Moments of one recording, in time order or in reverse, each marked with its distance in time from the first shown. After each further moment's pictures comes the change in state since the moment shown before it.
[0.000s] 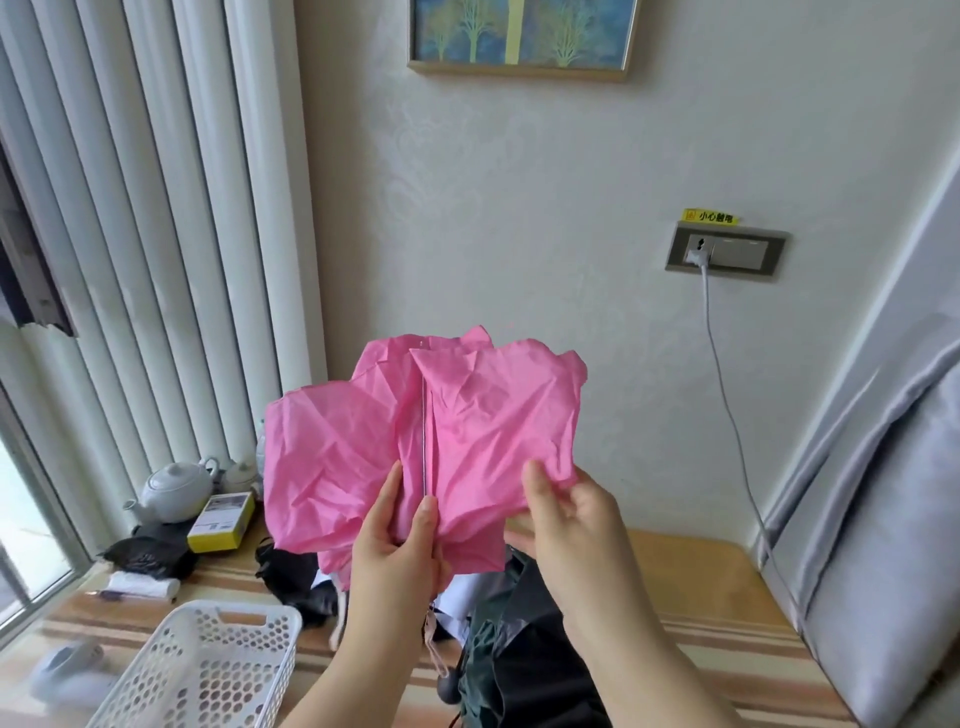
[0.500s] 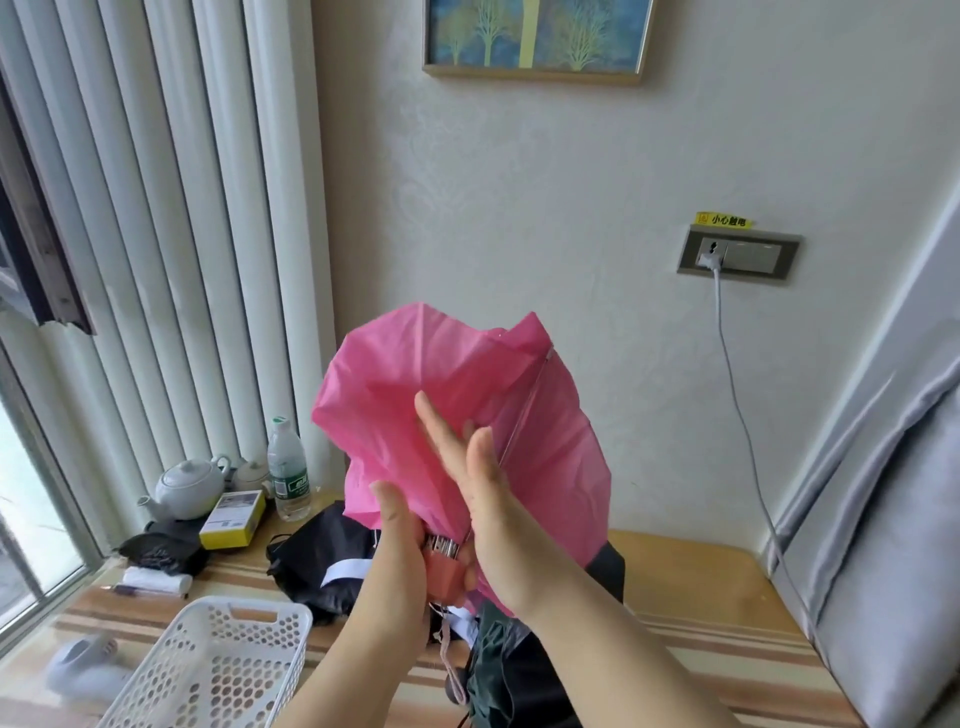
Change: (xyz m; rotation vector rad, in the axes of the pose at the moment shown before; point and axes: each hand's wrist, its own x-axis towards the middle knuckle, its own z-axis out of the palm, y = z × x) left_hand -0.016 0.028 0.007 -0.110 -0.240 -0.135; right_hand 0.009 -0.012 0.050 -0.251 -0.521 -0.061
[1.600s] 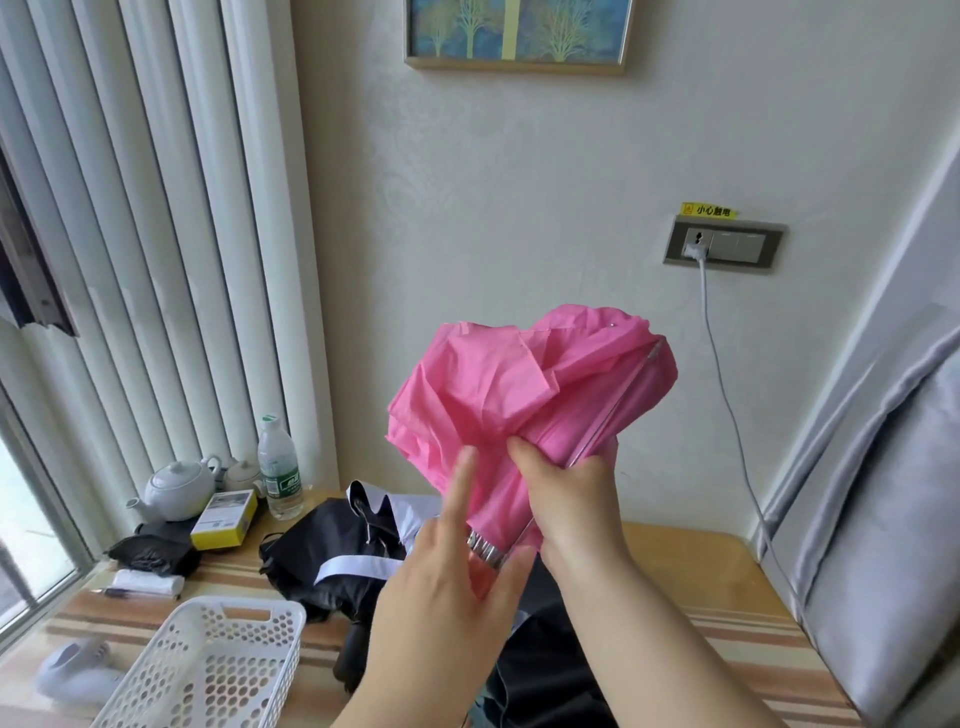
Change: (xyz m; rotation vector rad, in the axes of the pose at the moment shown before) left_hand -0.032 -0.014 0.009 1.001 0.058 0.581; right_hand -0.002 0.014 -0.035 0.335 0.861 0.253
